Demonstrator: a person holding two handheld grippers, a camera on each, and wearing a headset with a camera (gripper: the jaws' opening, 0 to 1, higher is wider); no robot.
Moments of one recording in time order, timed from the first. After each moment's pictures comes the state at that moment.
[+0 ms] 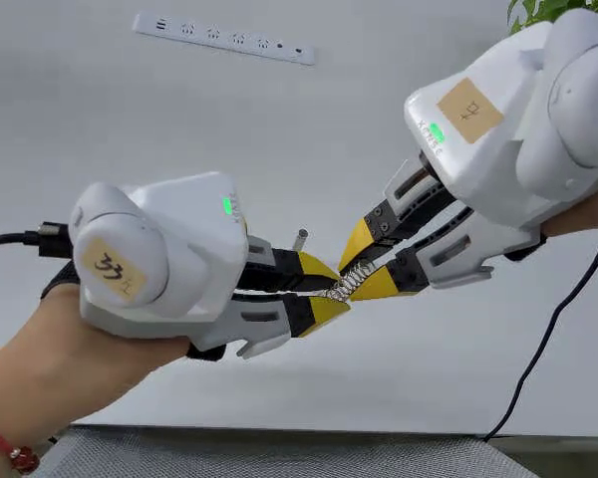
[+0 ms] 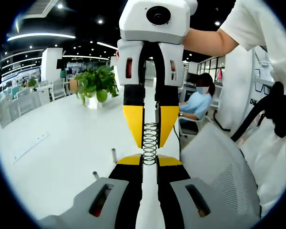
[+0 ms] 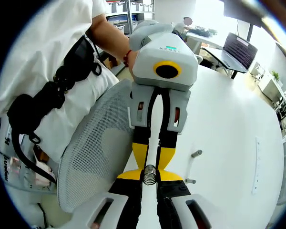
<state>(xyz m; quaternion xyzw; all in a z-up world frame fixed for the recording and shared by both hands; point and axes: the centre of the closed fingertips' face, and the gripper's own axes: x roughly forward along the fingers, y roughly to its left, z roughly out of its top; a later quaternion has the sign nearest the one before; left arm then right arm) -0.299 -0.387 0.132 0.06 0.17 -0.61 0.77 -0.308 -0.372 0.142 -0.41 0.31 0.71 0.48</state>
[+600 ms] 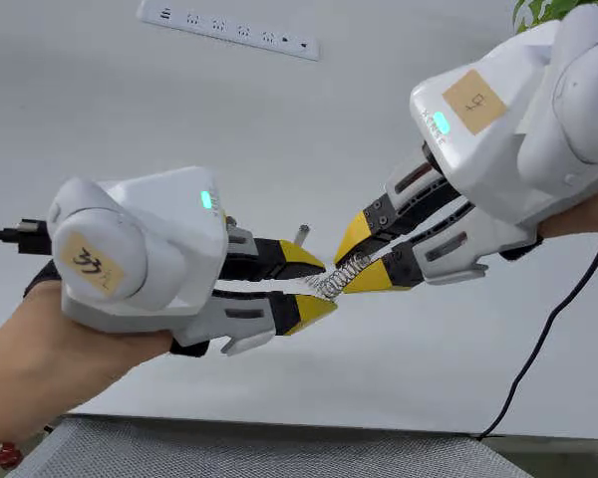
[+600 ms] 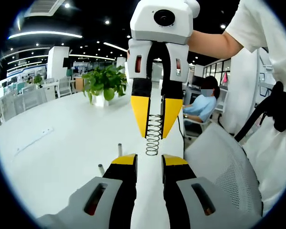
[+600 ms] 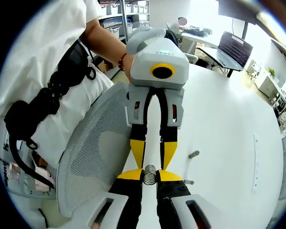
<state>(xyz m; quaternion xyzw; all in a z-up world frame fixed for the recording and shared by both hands) -0.296 -0.365 0.124 0.05 0.17 -0.59 0.79 -0.302 -0.364 0.142 -0.40 0.32 0.70 0.50</state>
